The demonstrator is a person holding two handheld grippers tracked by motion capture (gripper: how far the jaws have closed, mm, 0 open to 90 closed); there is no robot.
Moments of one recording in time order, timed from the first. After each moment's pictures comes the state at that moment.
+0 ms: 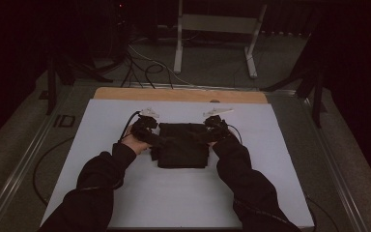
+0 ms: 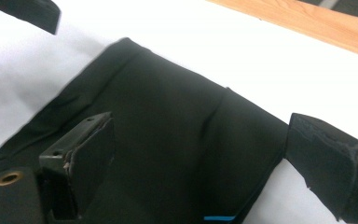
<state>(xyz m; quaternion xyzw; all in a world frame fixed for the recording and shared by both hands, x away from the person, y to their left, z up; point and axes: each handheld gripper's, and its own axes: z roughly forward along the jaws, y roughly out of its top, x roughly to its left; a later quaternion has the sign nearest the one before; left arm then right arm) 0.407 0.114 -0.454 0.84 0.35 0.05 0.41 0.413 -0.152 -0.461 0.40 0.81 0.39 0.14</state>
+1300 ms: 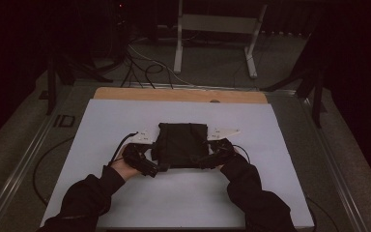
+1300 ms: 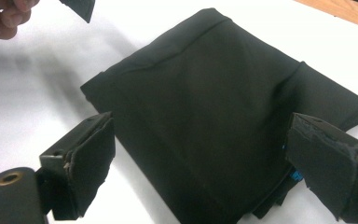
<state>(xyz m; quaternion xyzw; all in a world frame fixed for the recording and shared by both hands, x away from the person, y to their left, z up) 0.327 0.128 -0.461 0.85 0.27 0.02 0.44 0.346 -0.165 -0.470 0.30 0.84 0.44 0.11</state>
